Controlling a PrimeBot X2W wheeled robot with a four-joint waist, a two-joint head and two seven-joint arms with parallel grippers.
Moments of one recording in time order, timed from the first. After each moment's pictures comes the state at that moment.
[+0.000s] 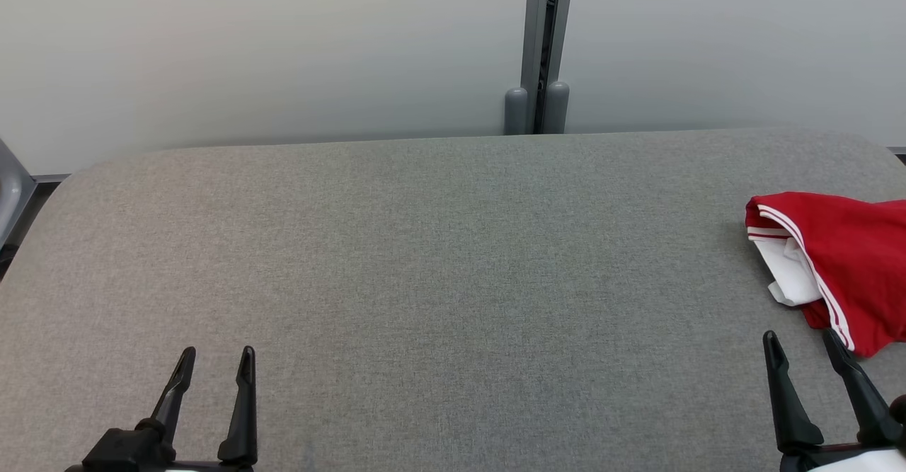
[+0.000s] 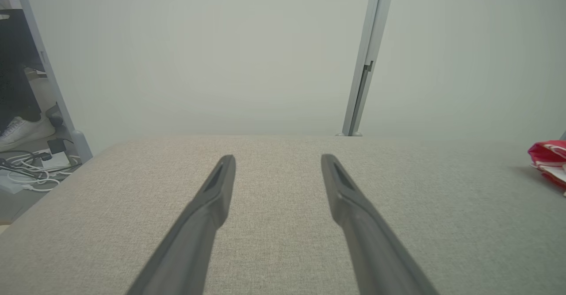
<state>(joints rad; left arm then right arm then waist) 0.14 0.31 -0.24 -0.02 -0.45 0.18 -0.24 0.19 -0.07 -0.09 -0.14 0.23 0.13 -0.05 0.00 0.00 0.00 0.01</state>
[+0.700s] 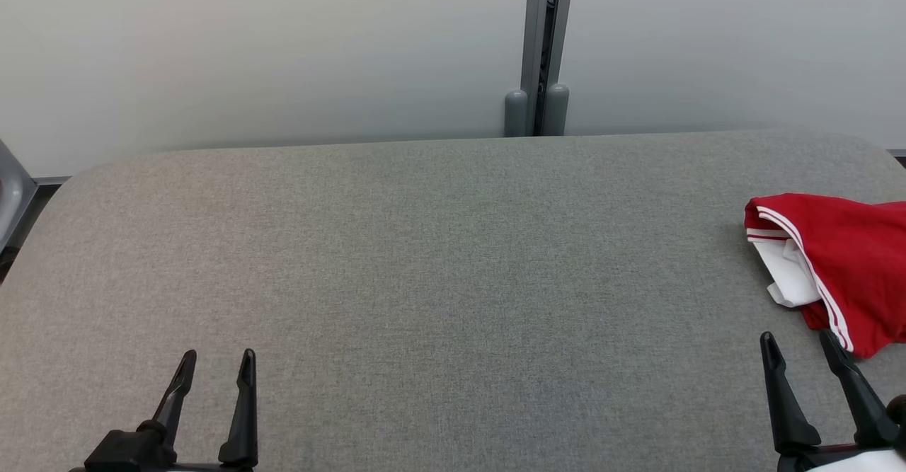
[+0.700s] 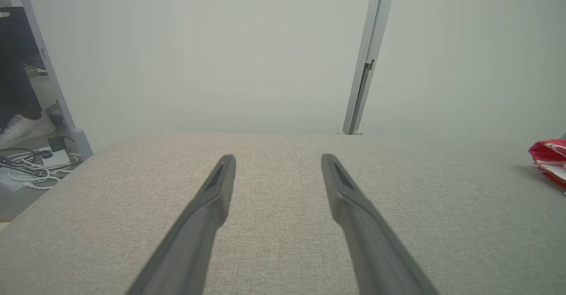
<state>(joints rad) 0.14 0.31 -0.25 0.00 -0.45 0.18 -0.25 0.19 -0.07 -0.08 -0.14 0.23 0.13 -0.05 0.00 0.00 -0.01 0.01</state>
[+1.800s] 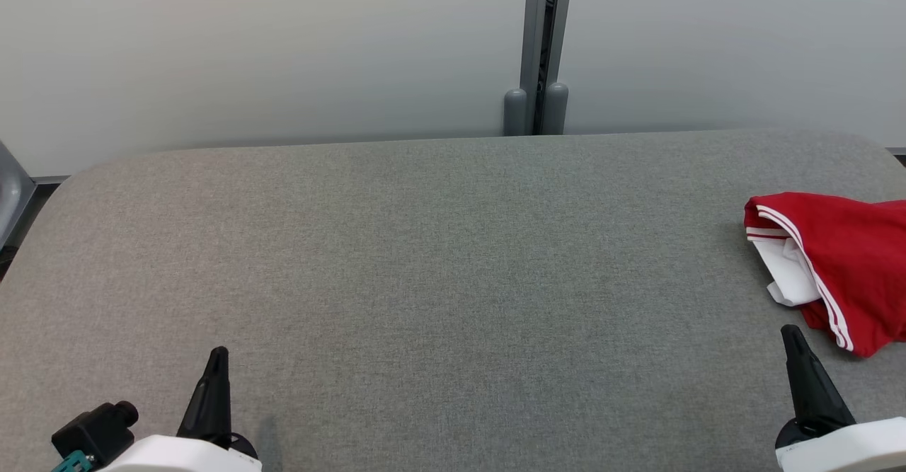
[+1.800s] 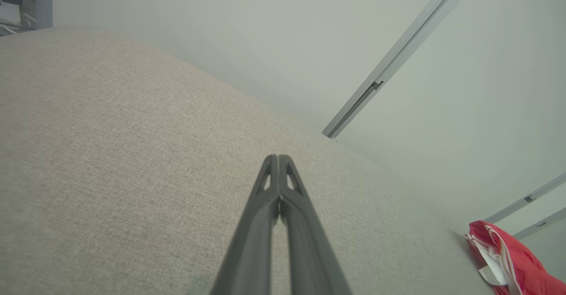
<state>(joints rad) 0.07 0.22 -0.17 0.12 -0.84 0.08 -0.15 0.09 -0.06 -0.09 0.03 0.68 0.13 0.01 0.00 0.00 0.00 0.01</state>
